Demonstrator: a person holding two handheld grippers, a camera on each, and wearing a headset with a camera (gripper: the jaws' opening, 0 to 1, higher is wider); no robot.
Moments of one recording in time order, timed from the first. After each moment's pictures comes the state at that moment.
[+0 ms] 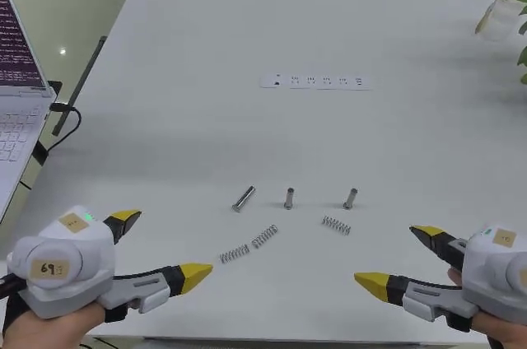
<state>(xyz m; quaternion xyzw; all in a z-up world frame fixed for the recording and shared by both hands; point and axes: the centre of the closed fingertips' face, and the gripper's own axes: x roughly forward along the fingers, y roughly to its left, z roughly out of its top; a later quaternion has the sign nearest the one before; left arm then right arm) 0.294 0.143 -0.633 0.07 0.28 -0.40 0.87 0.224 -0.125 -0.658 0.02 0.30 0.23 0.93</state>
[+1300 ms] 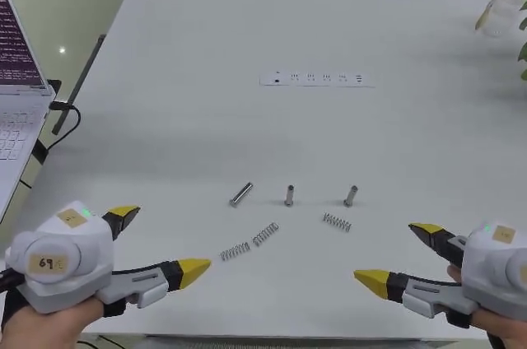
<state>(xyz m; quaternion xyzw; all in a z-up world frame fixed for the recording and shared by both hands) 0.295 0.146 -0.632 0.07 0.28 -0.40 0.87 0.222 -0.126 -0.659 0.02 0.30 0.23 0.92</state>
